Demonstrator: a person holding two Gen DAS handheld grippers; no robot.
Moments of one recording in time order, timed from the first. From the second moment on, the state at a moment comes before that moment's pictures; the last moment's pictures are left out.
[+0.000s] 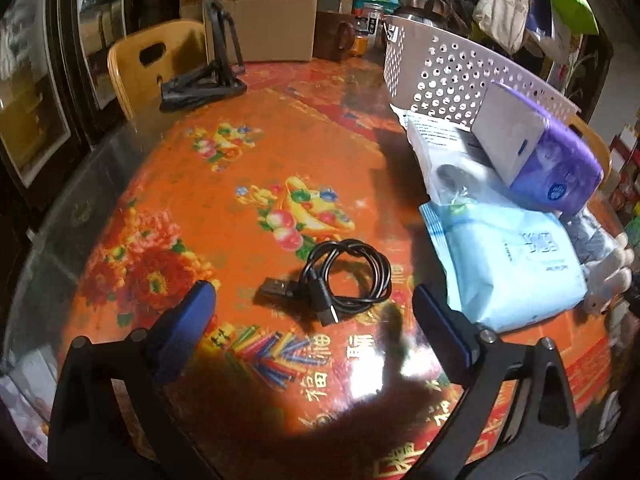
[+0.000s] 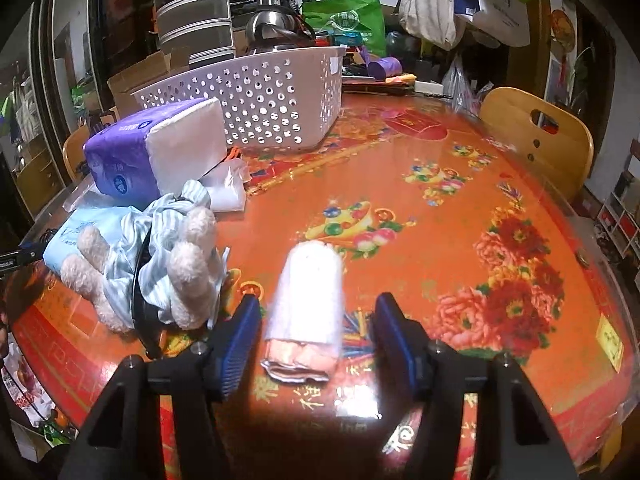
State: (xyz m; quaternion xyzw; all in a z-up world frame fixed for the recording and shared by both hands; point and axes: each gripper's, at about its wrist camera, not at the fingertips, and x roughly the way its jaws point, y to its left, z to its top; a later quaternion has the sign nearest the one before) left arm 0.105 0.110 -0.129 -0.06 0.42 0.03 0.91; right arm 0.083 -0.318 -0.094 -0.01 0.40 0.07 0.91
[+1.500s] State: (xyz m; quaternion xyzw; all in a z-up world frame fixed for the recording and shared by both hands) left arm 0.114 0.087 -0.054 -0.03 0.34 0.02 0.94; right arm 0.114 -0.333 -0.031 0.02 0.33 0.11 0.94
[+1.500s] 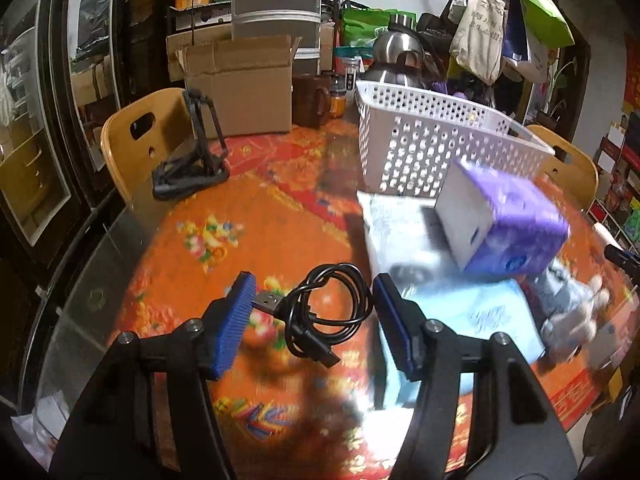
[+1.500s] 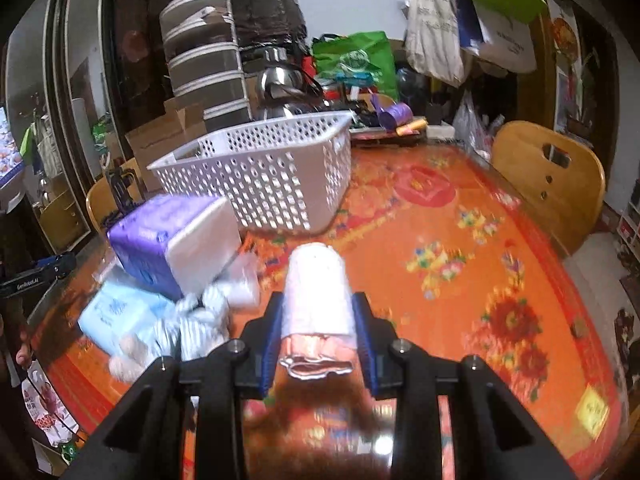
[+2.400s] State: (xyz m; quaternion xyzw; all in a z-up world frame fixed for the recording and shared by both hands) left arm 0.359 -0.002 0.081 -0.03 0.36 -0.04 0.93; right arm 0.339 -0.269 0.042 -0.04 0.35 0.13 0.93
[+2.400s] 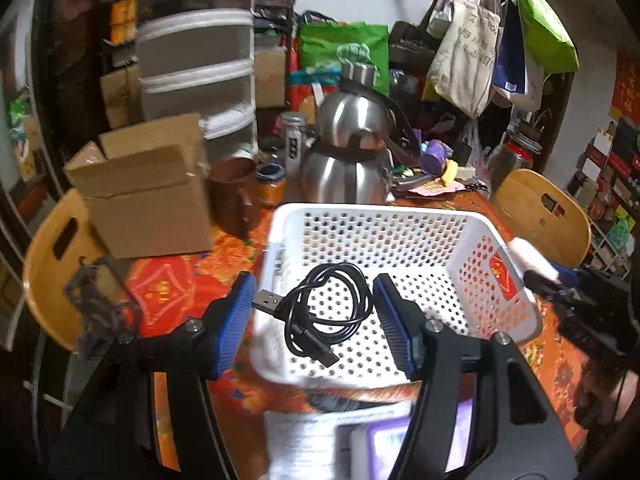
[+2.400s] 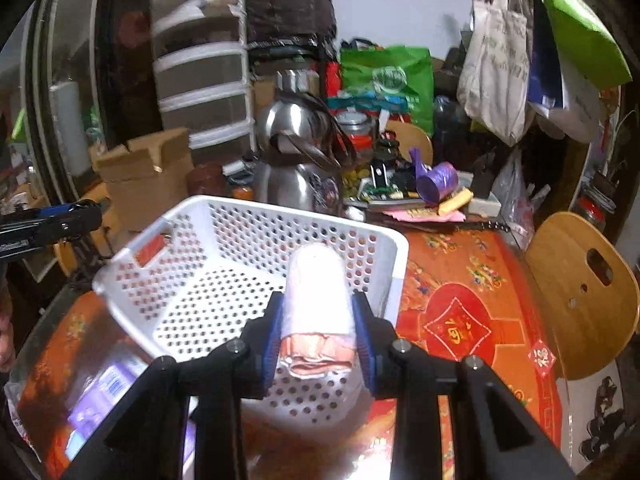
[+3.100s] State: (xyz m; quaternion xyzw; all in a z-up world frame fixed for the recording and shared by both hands) left arm 0.387 -0.007 0.025 -0.04 0.39 -0.04 0.92; right arm 0.353 -0.261 0.027 -0.04 0.34 0.12 0.93
